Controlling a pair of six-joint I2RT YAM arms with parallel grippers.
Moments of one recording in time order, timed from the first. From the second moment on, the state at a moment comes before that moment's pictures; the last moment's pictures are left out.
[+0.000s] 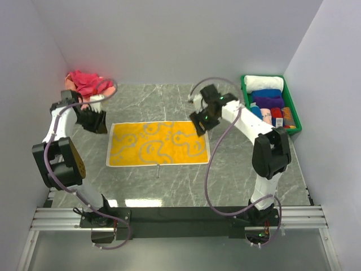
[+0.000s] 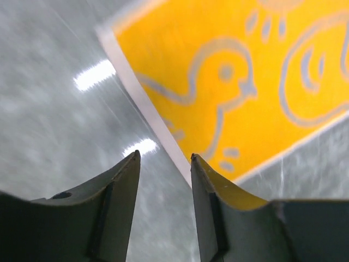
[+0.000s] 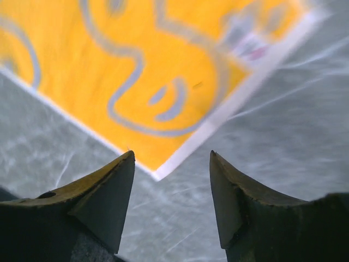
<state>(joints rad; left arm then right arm) 0.30 1.67 1.32 -0.89 0.50 0.64 0.48 1.85 1.53 -0.90 -0.19 -0.18</state>
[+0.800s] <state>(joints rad) 0.30 2.01 1.62 -0.74 0.53 0.43 0.35 2.29 1.93 -0.82 -0.04 -0.08</state>
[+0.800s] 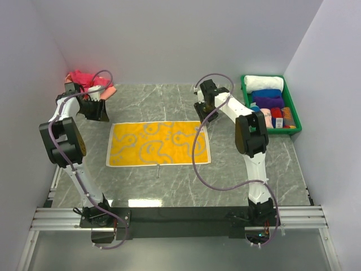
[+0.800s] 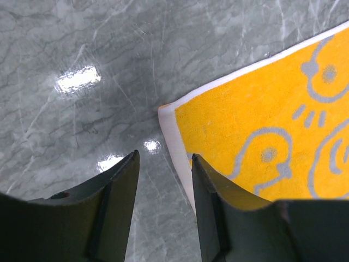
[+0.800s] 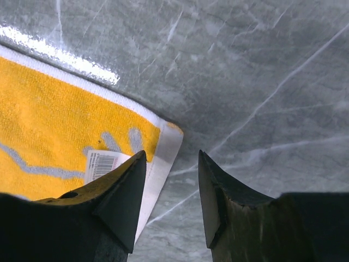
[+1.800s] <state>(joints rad) 0.23 2.18 1.70 -0.71 0.44 0.42 0.34 2.35 1.97 -0.81 -0.11 -0.06</state>
